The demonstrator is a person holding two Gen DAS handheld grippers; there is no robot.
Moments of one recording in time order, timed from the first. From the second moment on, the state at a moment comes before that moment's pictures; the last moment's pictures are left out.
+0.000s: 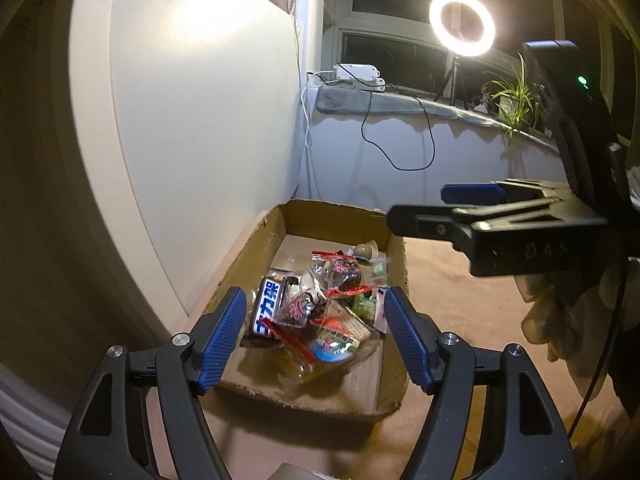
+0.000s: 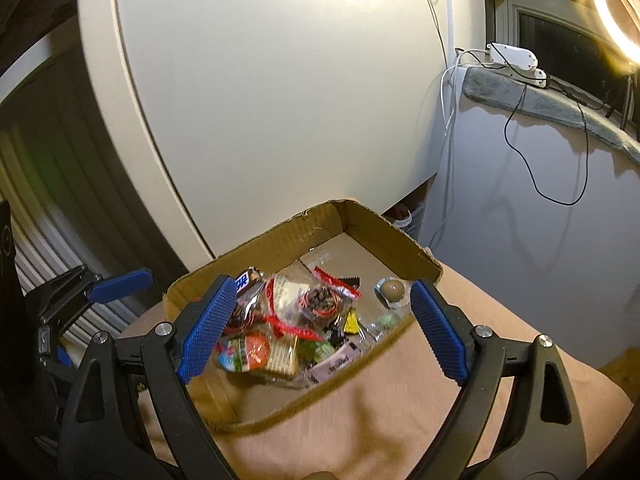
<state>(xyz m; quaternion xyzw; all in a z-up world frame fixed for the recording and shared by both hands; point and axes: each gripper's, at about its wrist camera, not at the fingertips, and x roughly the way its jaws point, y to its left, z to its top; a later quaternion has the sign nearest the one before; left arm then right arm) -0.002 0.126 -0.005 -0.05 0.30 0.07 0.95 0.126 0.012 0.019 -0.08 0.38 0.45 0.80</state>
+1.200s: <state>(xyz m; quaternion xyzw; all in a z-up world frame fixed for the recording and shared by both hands) -0.042 0.103 -0.001 -0.05 0.29 0.11 0.95 0.040 -0.062 0.022 -0.09 0.34 0.41 0.84</state>
